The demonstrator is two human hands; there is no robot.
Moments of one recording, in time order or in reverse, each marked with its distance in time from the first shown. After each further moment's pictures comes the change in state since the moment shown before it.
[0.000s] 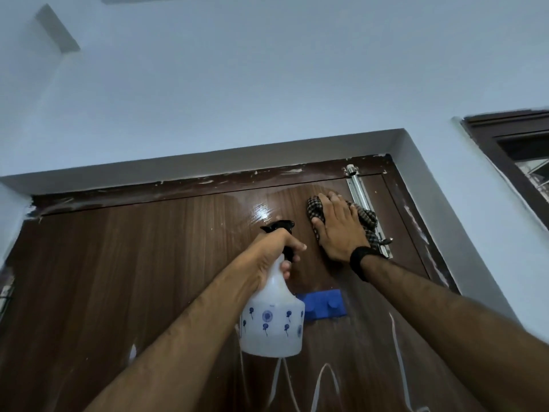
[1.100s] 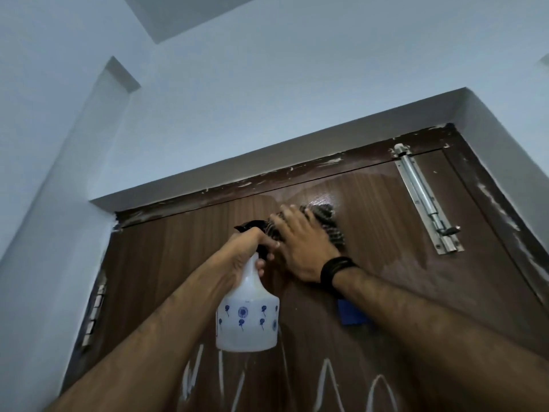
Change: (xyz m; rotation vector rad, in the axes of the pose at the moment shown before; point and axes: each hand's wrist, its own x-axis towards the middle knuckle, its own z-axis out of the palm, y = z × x) left_hand -0.011 0.004 -0.074 0.146 0.320 -0.017; right_hand -0.005 -0.117 0.049 0.043 -0.045 -0.407
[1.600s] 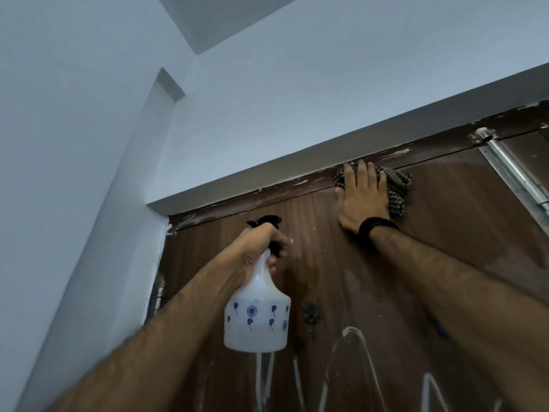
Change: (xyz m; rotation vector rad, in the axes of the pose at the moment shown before) left_hand 0.000 0.003 -0.103 0.080 0.044 0.052; right_hand 0.094 -0.003 0.009 -0.020 0.226 0.465
